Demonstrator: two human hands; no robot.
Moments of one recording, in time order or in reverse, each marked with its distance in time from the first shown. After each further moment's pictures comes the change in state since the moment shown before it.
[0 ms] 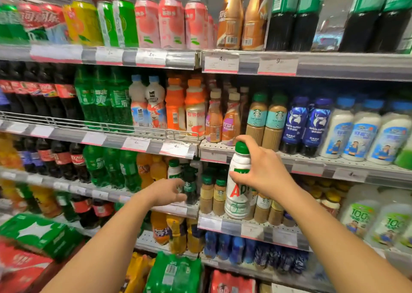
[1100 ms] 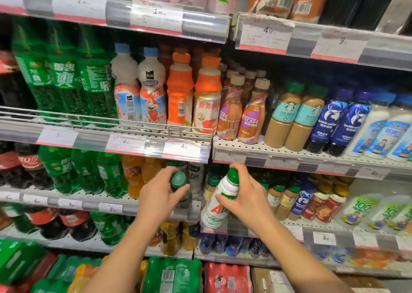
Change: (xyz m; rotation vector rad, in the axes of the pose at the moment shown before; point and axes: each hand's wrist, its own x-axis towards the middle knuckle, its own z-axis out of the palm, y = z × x) left_hand 0.045 -0.052 0.024 -0.298 0.600 0.146; right_hand 0.014 -0.005 0.154 0.069 0.004 0.297
